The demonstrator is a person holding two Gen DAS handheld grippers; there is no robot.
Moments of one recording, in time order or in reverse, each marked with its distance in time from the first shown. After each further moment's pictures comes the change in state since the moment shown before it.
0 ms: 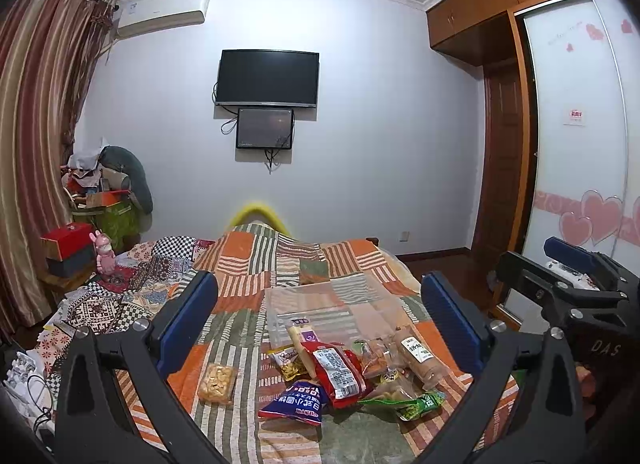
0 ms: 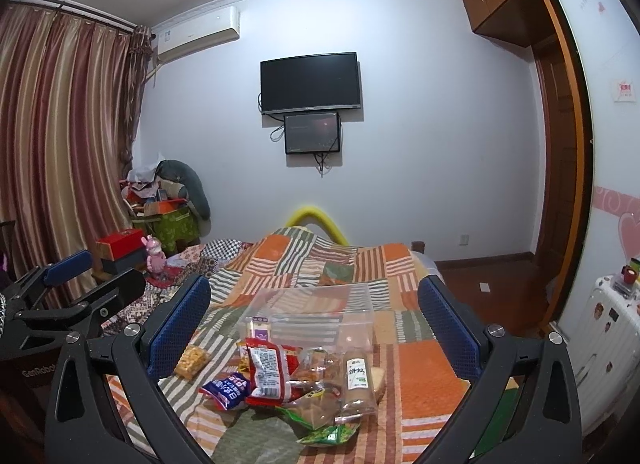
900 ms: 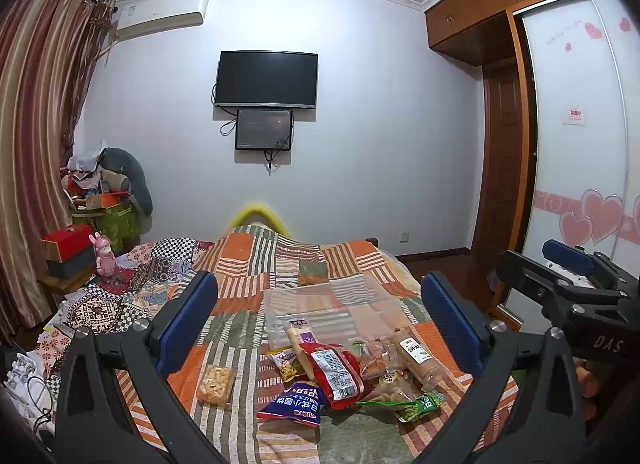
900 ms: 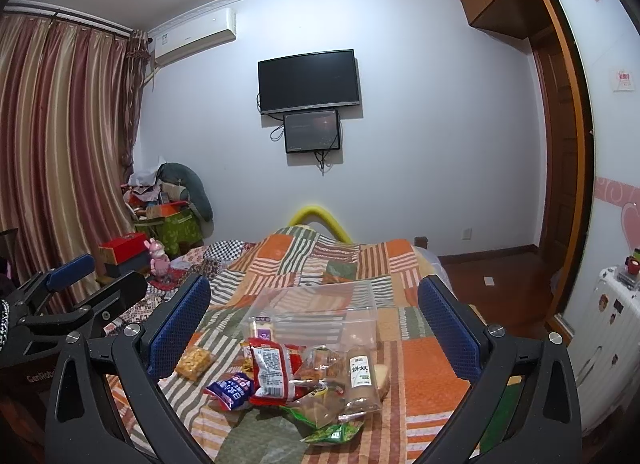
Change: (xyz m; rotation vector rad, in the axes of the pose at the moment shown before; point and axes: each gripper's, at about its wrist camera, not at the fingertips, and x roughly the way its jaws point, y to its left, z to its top) left arm 0.000 -0.002 -0.001 0.001 -0.003 -0.002; right arm 0.002 -0.007 -0.003 0.031 0.006 0.013
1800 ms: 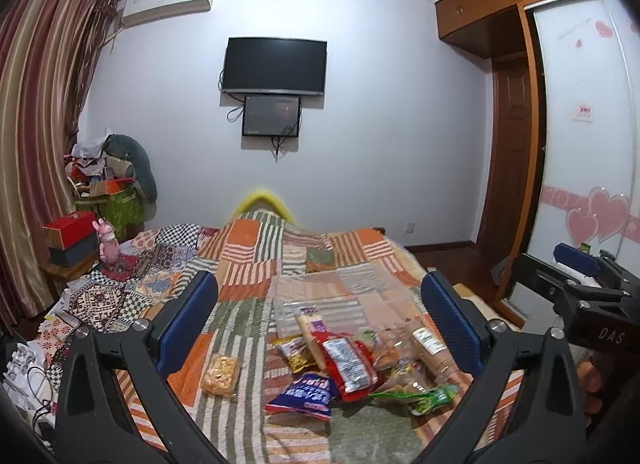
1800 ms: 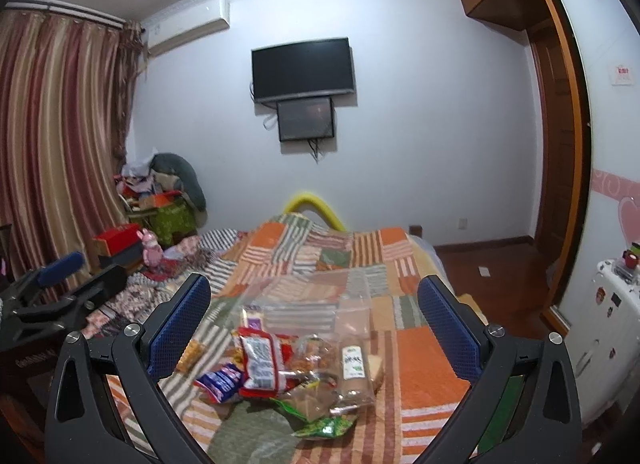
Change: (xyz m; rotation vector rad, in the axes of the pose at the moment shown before) left arm 0.017 0.020 -0.014 -0.014 0.055 0.026; right arm 0.016 -0.009 -0.011 0.001 0.052 -0.027
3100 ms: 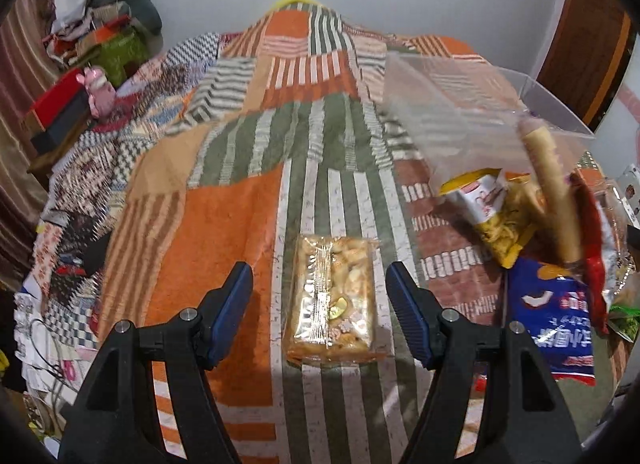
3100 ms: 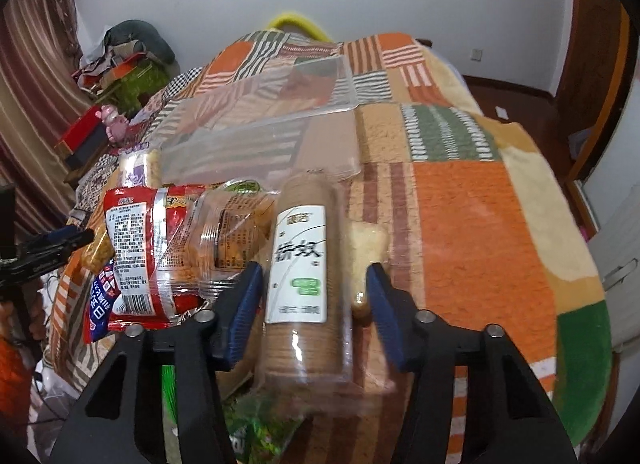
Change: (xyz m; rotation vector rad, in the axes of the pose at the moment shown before) left arm 0.233 0.156 -0.143 -0.038 0.716 0.065; right arm 0.158 -0.061 -0.090 0.092 0.664 0.038
